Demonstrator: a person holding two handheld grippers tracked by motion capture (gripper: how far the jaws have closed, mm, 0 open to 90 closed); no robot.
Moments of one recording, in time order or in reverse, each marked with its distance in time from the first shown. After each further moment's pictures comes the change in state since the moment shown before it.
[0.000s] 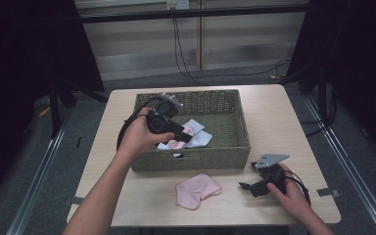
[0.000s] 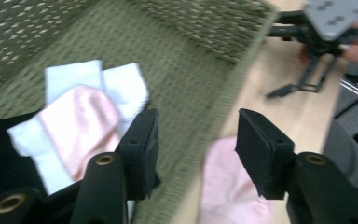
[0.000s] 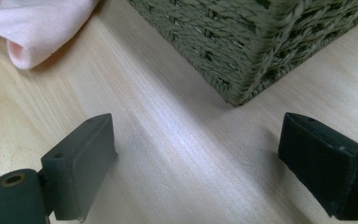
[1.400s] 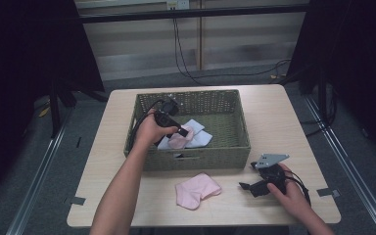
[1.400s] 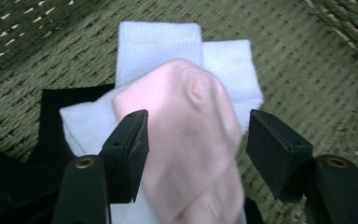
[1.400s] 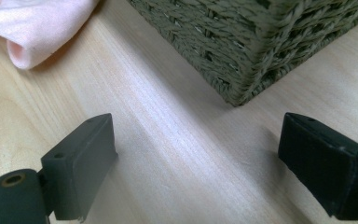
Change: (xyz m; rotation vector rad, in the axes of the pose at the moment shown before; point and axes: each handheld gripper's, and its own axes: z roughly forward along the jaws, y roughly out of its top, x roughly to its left) left arm 0.084 -0.014 0.084 0.084 0.089 -0.201; right arm 0.000 0.000 0.000 0.000 0.000 0.000
